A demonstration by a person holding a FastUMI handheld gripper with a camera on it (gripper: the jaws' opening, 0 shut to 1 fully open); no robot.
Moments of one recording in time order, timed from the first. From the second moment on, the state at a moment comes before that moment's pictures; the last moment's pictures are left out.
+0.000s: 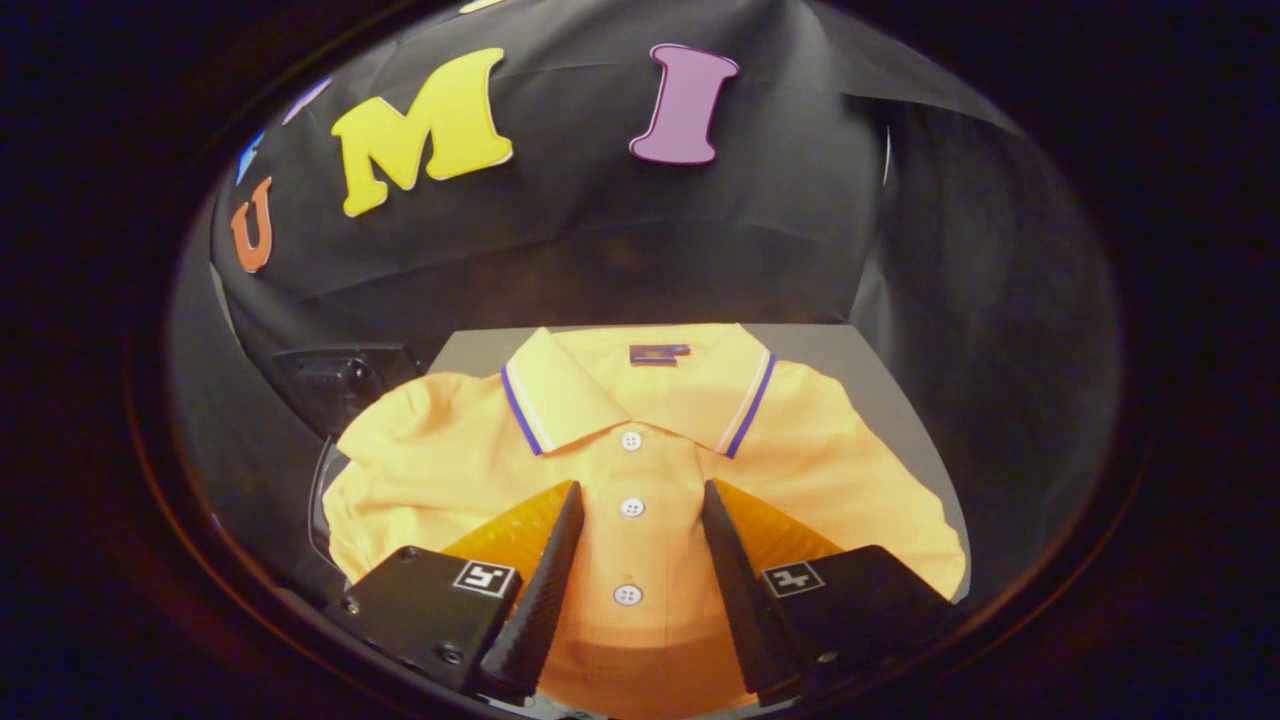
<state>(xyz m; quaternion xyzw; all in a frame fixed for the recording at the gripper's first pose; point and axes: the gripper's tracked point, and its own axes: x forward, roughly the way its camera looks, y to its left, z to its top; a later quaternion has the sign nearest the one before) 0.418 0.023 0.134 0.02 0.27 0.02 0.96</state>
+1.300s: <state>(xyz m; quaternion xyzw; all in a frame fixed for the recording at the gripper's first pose) 0.341 0.062 0.229 0.10 0.15 0.08 0.98</state>
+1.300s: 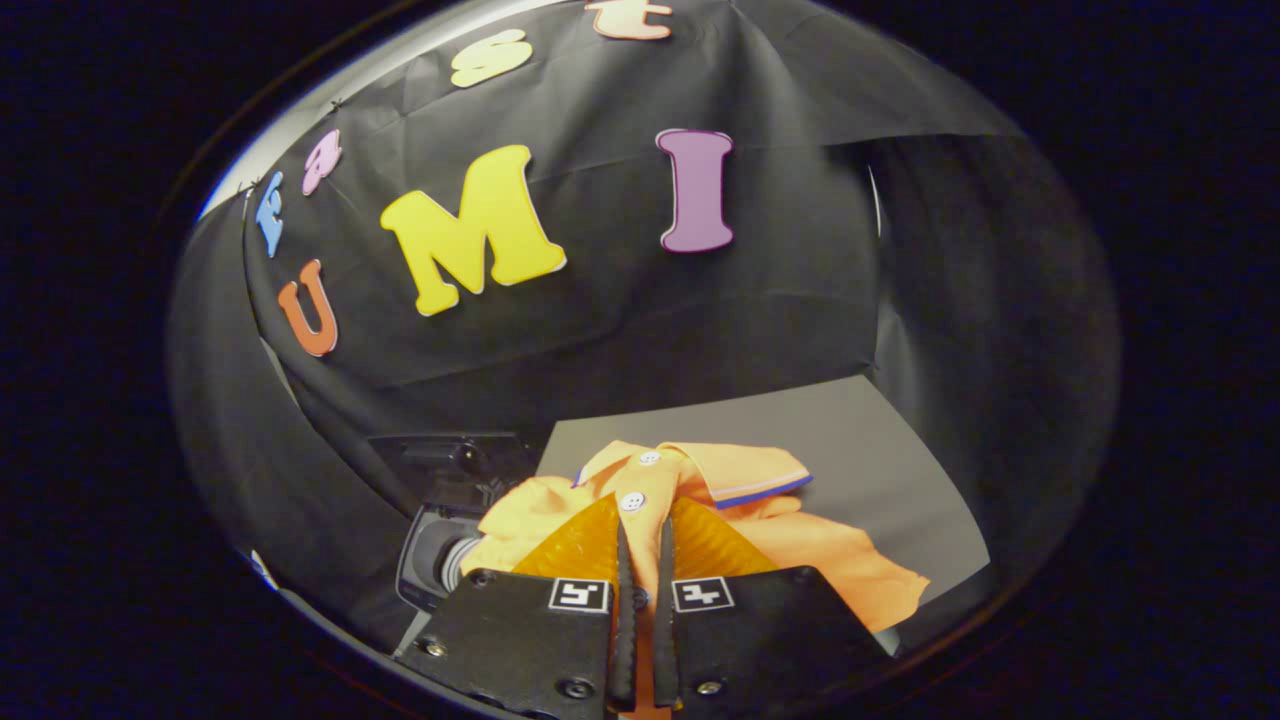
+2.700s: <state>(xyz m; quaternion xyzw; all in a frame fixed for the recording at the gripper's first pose) 0.245 0.378 0.336 0.07 0.07 0.24 0.97</state>
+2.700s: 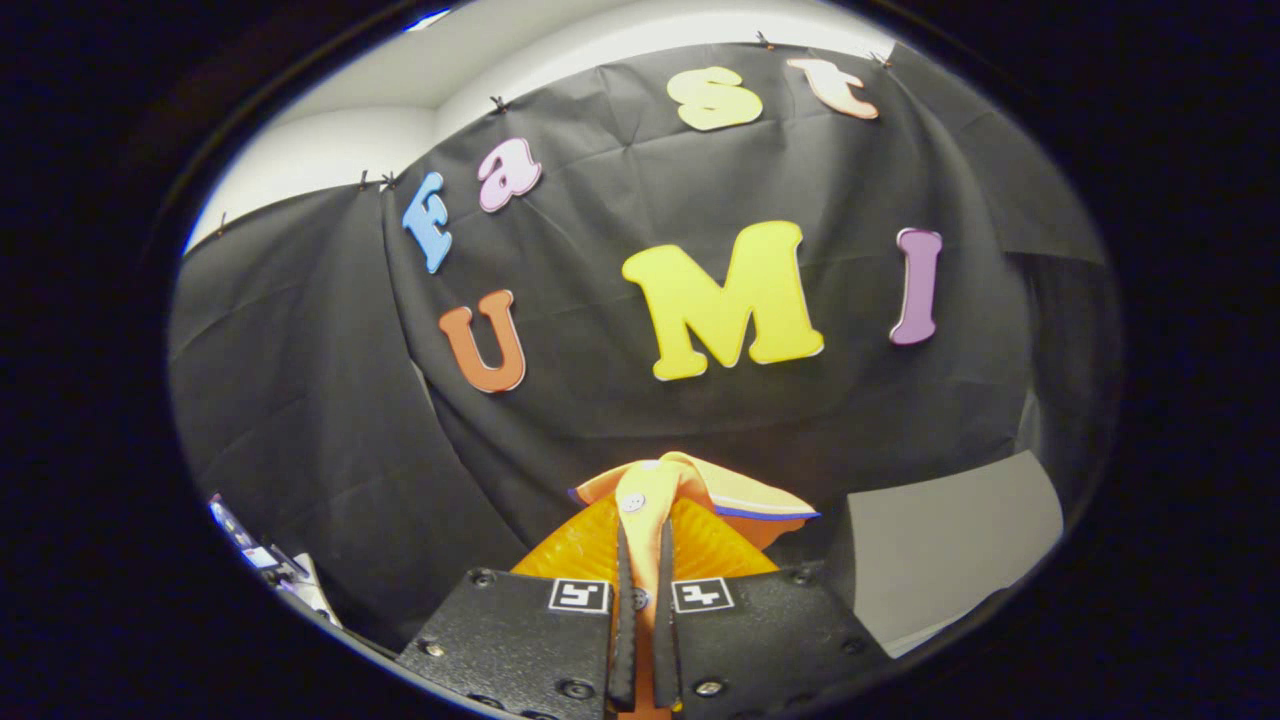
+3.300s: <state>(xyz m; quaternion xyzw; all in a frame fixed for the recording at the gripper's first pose) 0.353 0.448 0.206 0.06 0.20 0.26 0.94</state>
